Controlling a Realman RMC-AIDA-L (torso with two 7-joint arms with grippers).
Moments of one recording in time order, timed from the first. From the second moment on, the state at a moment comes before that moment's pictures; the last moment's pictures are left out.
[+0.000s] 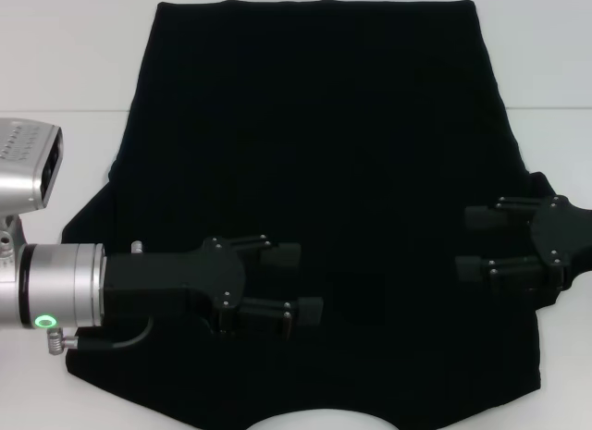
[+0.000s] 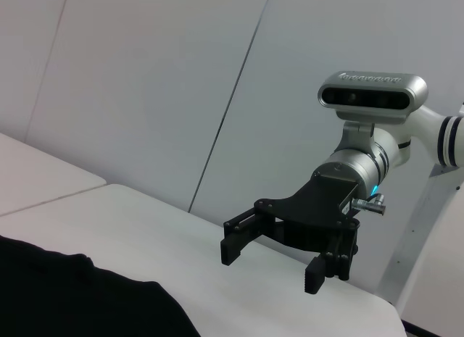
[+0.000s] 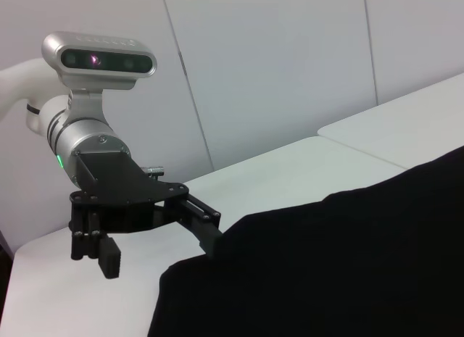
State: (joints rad) left arm -0.58 -2.14 0.63 0.67 2.05 1.77 -1.45; right arm 0.60 1.98 -0.59 -0.71 -2.11 -1.75 1.46
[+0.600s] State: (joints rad) left arm -0.58 -2.14 0.63 0.67 2.05 1.77 -1.46; right arm 0.60 1.98 -0.59 -0.71 -2.11 -1.75 1.46
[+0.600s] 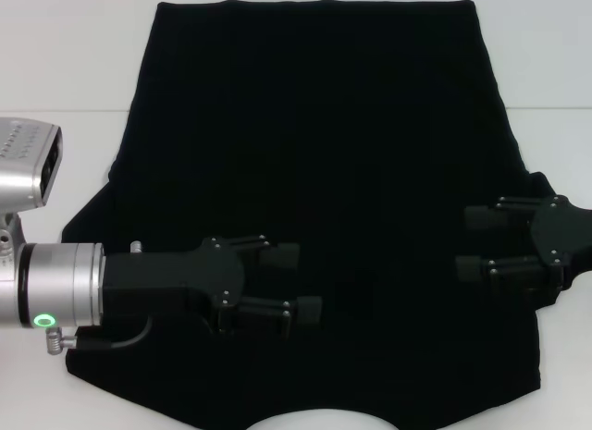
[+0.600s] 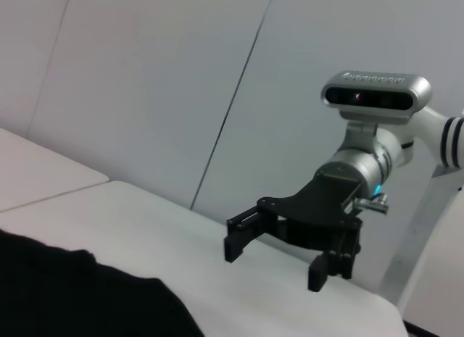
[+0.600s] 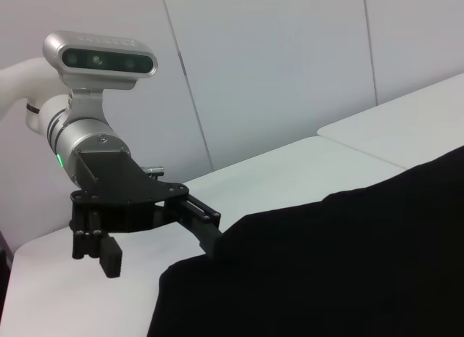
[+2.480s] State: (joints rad) left arm -0.56 -2.07 0.42 0.88 2.59 1.31 -2.35; right arm 0.62 2.02 -0.58 -0.71 -2.11 -1.71 1.48
